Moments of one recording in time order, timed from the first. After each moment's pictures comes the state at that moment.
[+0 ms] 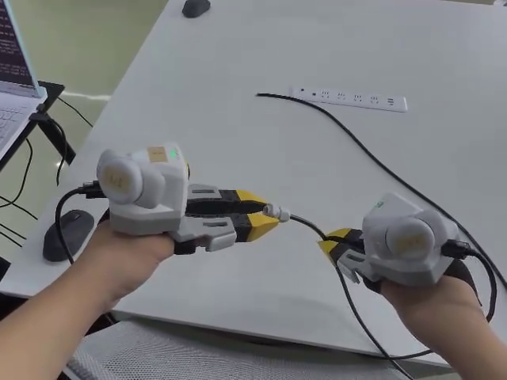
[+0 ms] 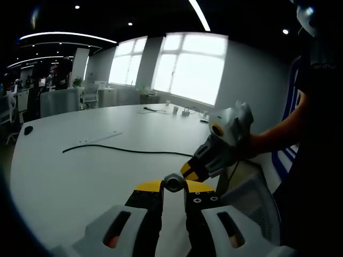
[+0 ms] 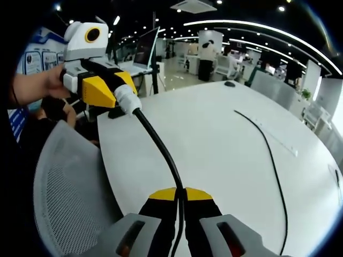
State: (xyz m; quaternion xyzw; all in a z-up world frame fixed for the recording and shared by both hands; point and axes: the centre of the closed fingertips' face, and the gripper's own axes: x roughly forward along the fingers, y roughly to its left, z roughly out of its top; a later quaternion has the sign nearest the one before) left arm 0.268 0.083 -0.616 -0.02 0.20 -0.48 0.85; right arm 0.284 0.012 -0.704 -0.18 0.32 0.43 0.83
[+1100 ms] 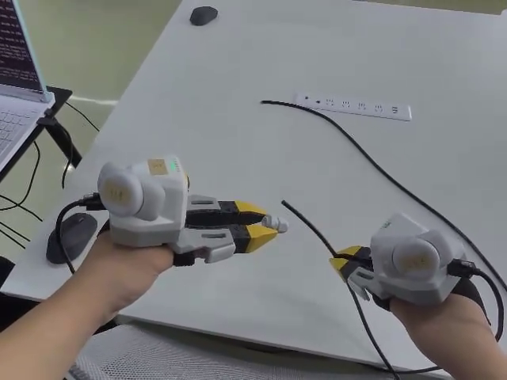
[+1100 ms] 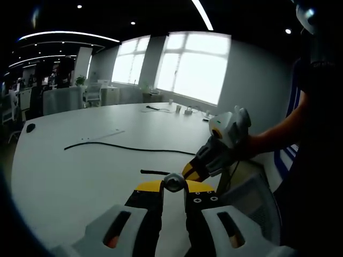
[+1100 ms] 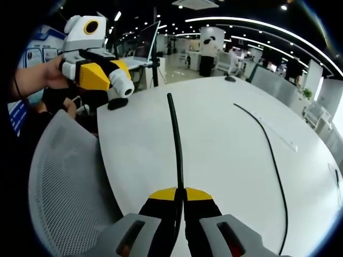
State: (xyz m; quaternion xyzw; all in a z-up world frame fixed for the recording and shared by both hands) left arm 0.265 0.083 -0.621 -0.02 0.21 -0.47 0.86; right arm 0.282 -0.004 -0.718 -0.19 0.33 0.43 0.82
